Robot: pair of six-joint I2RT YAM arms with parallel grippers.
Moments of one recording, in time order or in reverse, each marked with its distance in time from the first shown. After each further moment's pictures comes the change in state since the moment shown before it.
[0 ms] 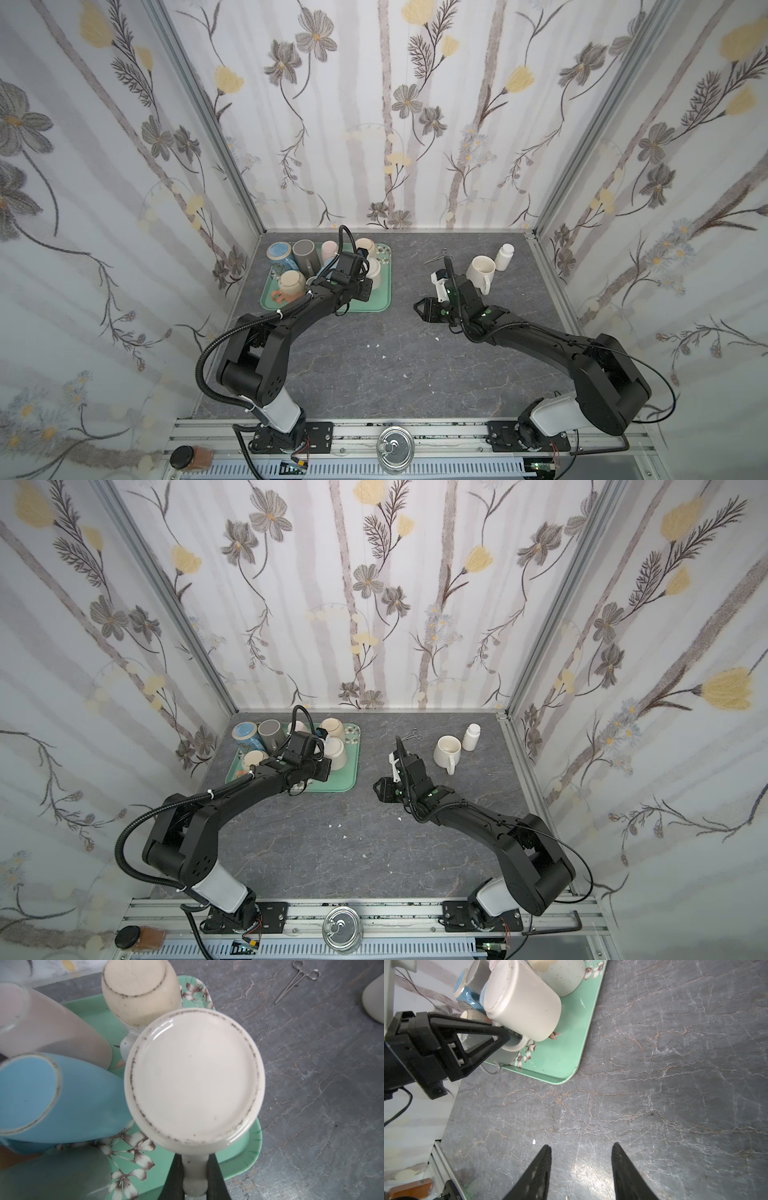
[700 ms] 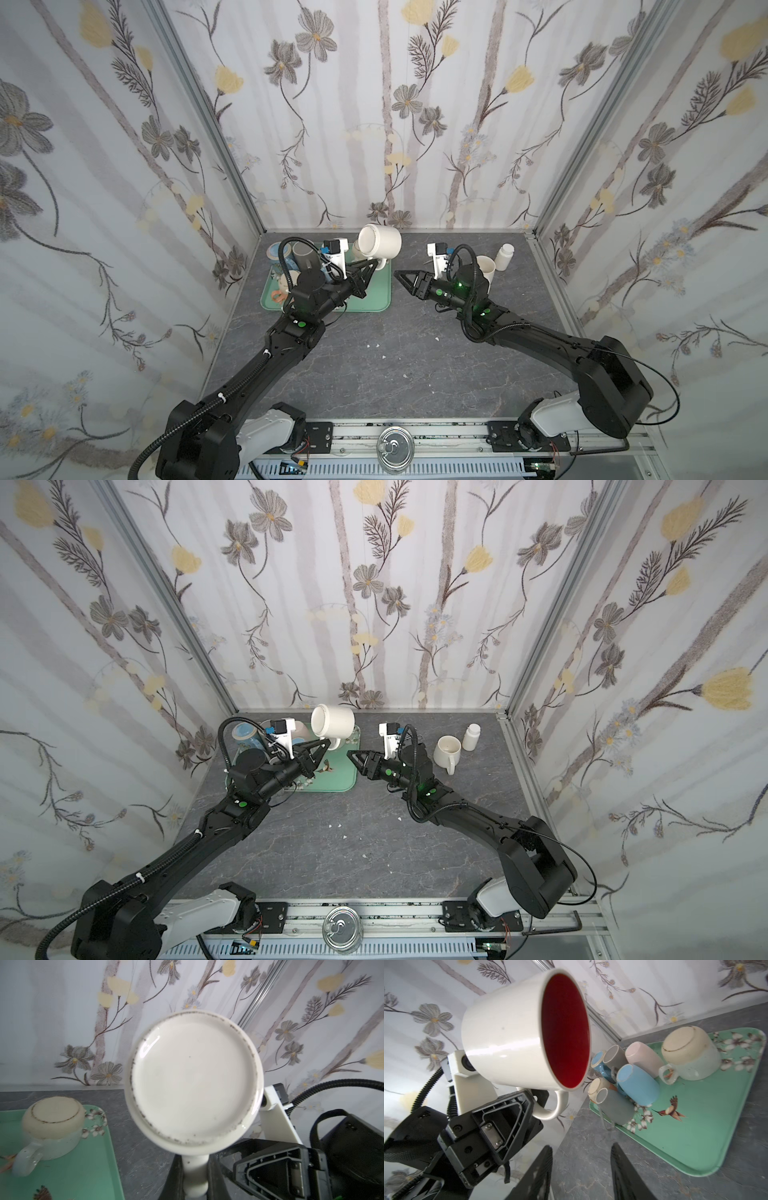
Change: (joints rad) left arm 0.004 -0.490 -0.327 0.674 0.371 -0.465; right arm 0.044 0.006 0.066 0.583 -0.220 0.233
